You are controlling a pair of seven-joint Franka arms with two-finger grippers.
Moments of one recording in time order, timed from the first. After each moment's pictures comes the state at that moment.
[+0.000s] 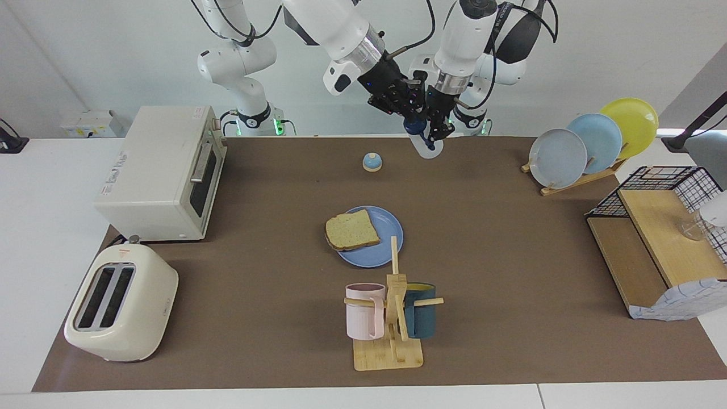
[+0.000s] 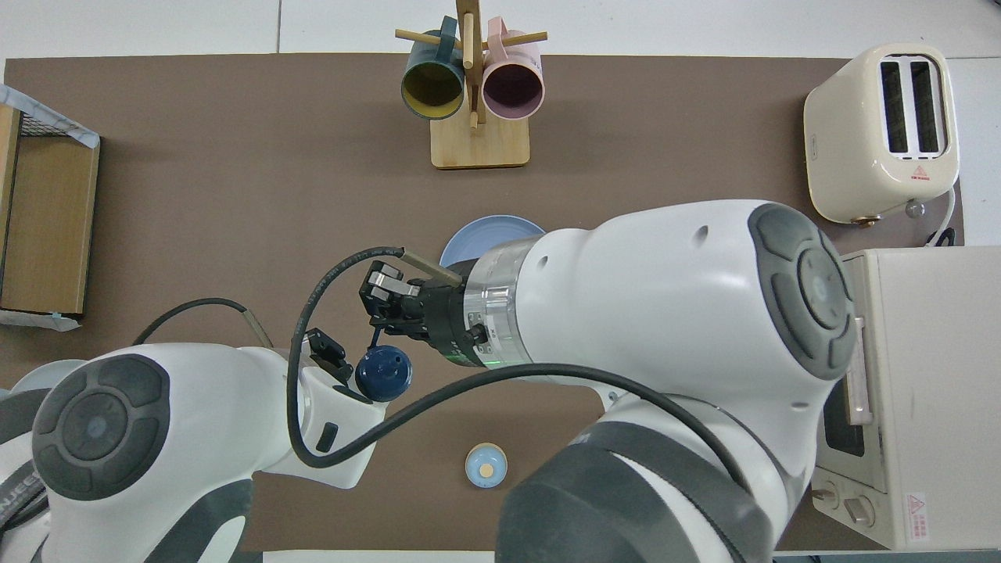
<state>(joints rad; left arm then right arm) -0.68 -0.33 0.05 -2.18 -0.10 1.87 0.67 0.53 0.05 0.11 -1.63 0.59 2.04 0.90</state>
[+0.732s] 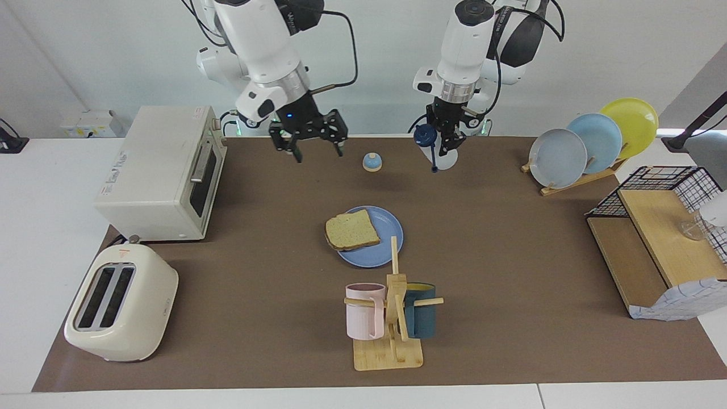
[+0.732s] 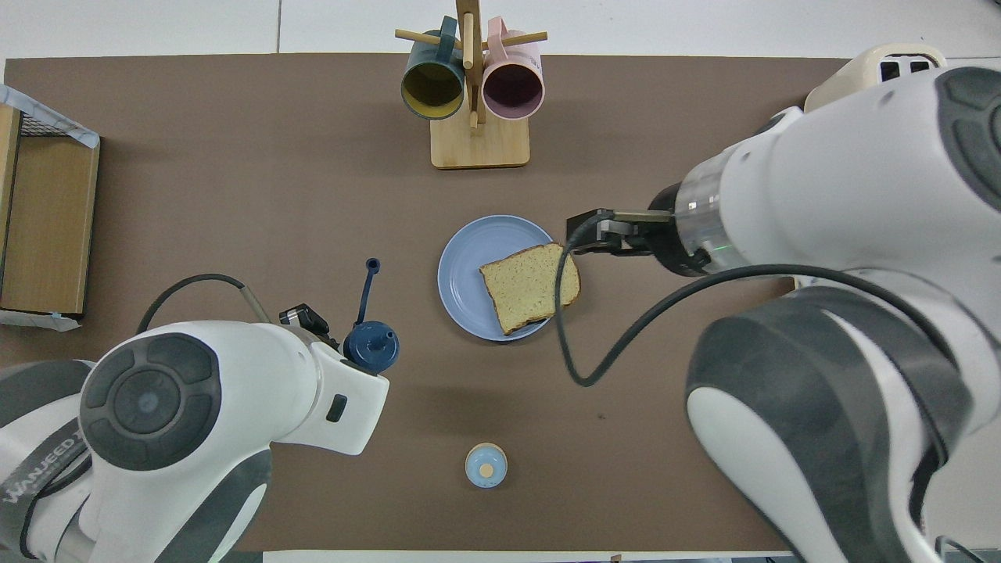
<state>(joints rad) -0.66 -0.24 0.06 -2.10 0.07 1.88 0.63 0.24 0.03 0.09 -1.62 0.14 1.76 0.36</state>
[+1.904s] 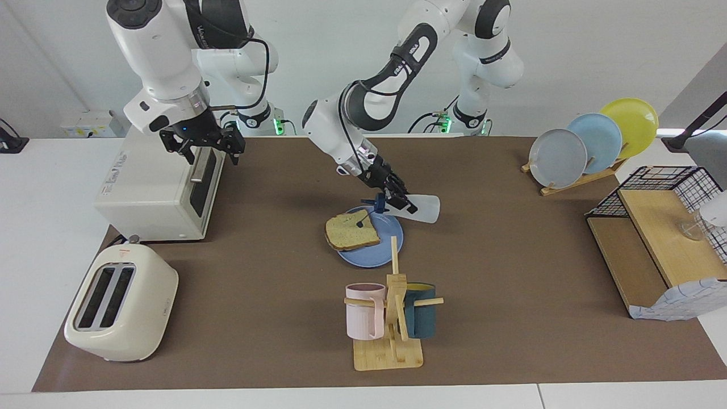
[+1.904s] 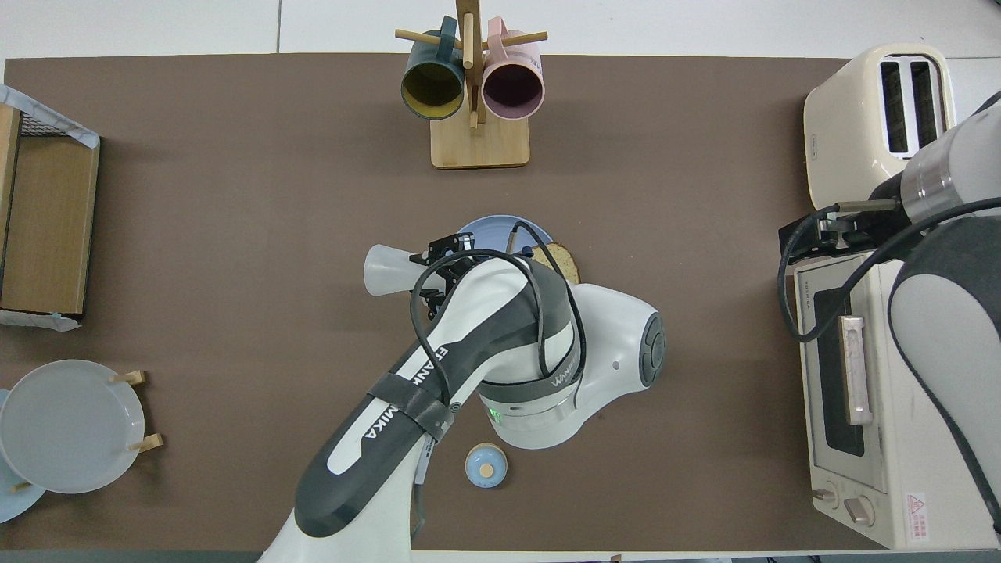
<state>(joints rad) -0.94 0.48 0.03 -1.55 0.79 1.56 0.44 0.05 0.00 0.07 -1.64 -0.02 1.55 0.15</state>
